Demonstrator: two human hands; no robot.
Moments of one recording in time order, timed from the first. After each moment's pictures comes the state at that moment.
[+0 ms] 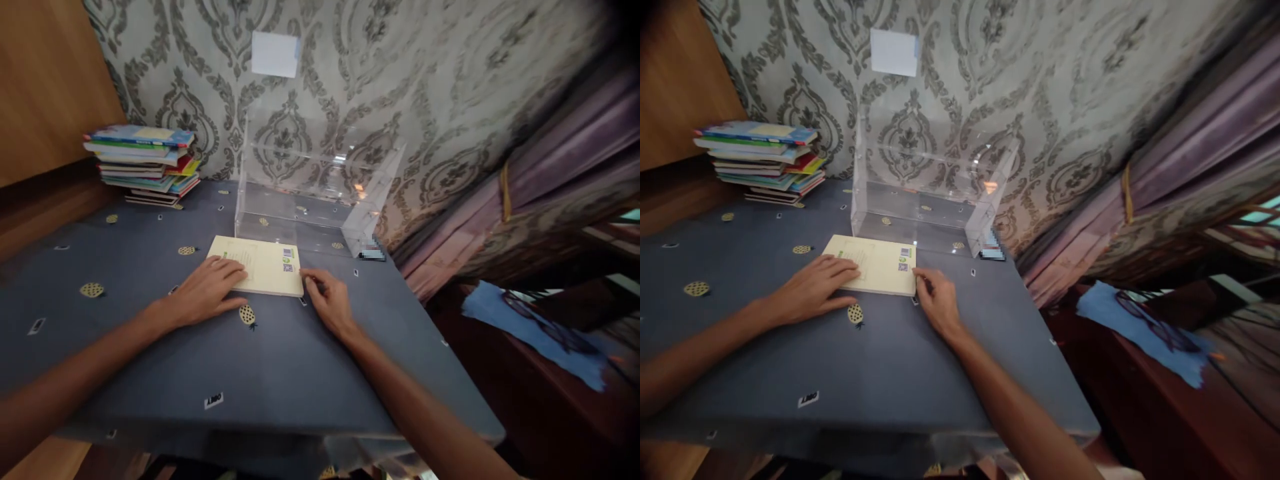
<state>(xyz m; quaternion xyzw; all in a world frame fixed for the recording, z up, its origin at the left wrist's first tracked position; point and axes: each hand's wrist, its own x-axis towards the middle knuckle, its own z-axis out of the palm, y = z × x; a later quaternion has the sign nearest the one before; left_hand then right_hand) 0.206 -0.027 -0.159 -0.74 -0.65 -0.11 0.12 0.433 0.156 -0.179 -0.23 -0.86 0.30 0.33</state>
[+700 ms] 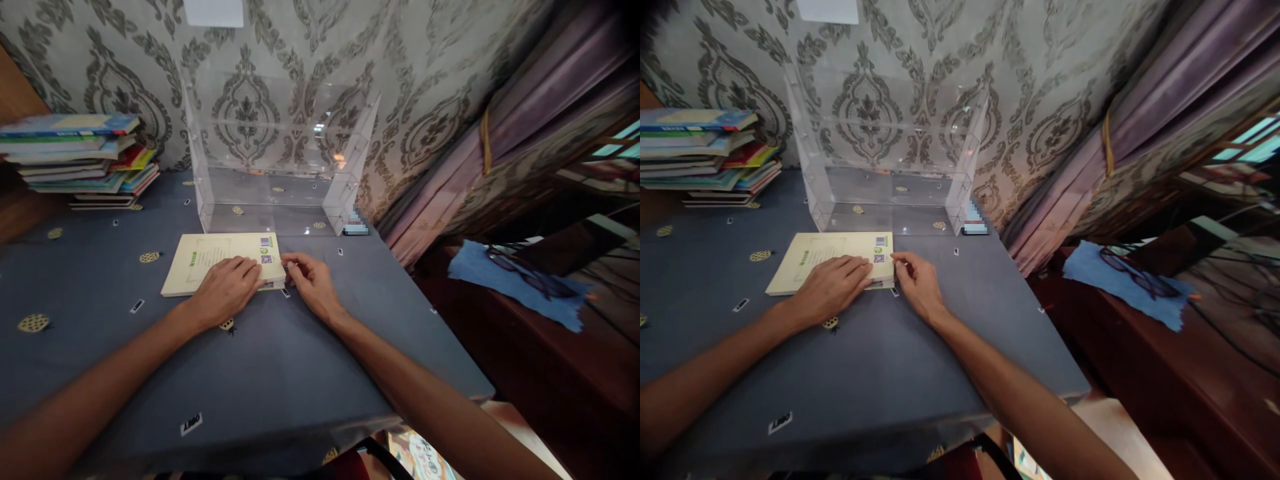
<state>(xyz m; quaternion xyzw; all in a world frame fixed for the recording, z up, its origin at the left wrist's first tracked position) 0.261 0.036 -0.163 -0.75 -0.62 -0.10 0.19 0.430 0.157 -0.178 -0.27 -0.76 0.48 0.33</state>
